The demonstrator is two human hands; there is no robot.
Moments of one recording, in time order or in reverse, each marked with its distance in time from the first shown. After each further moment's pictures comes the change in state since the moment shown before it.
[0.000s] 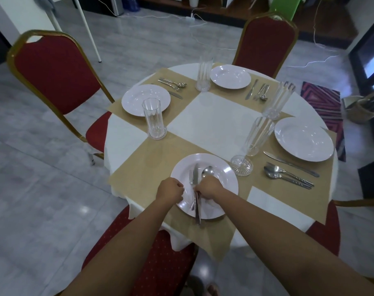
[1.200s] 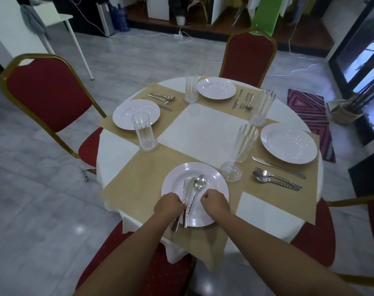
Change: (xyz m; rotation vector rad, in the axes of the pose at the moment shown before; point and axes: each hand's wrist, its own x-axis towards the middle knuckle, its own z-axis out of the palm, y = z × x) left_hand -0.024 0.020 0.015 0.316 -0.031 0.039; right_hand -0.022 0.048 -0.001 0.006 0.278 -0.051
